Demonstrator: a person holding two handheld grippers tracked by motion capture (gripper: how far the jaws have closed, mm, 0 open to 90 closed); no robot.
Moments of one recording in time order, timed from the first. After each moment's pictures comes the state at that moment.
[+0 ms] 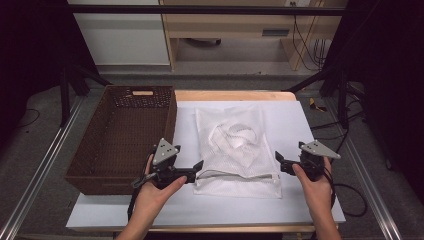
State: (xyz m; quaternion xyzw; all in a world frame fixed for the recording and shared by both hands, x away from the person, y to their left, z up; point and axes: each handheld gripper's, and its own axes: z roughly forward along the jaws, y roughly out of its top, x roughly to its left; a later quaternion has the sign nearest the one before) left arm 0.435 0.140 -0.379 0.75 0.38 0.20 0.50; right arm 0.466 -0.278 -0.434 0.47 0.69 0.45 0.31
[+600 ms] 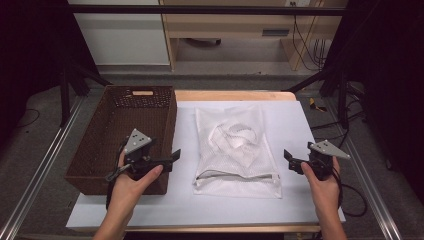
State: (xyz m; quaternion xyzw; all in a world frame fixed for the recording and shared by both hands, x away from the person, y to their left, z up) left arm 0.443 0.194 -0.356 0.73 0.42 0.22 0.49; right arm 0.468 -0.301 -0.437 0.49 0.68 0.45 0.32
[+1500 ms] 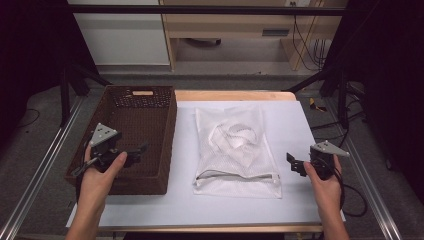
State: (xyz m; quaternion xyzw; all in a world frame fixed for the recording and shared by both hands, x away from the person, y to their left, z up) left arm 0.456 0.270 -0.354 0.71 0.47 0.27 0.45; right arm 0.474 -0.312 -0.450 0.53 0.69 0.40 0.29
